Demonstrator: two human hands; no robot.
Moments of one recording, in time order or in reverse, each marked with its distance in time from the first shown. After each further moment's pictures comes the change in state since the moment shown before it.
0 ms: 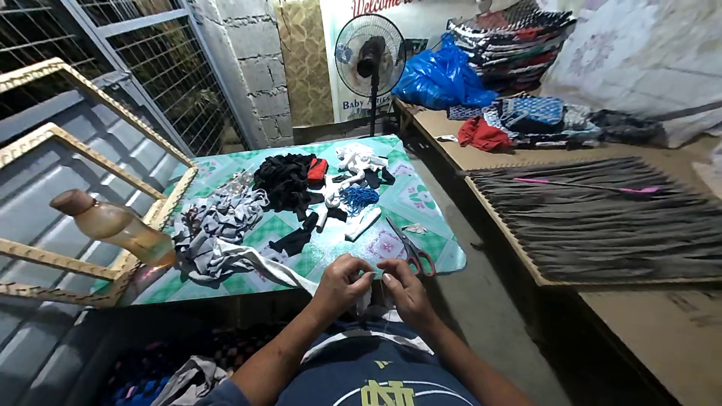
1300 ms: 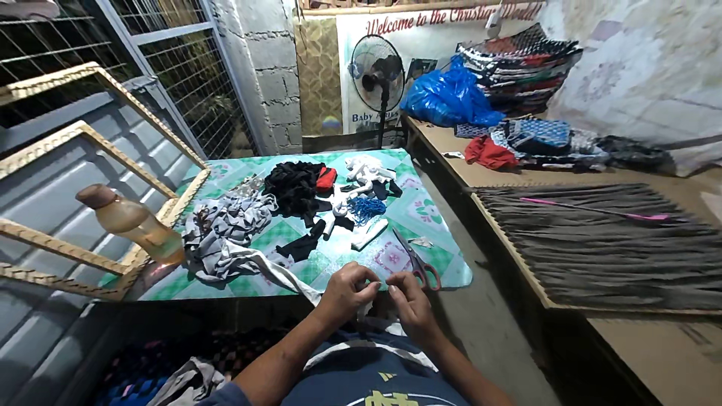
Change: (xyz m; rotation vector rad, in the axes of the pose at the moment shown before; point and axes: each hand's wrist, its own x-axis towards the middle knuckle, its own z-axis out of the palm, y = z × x) left_hand 0.001 0.000 -0.004 0.011 -0.024 -0.013; right_hand -0.003 0.004 0.004 -0.057 0.025 -0.026
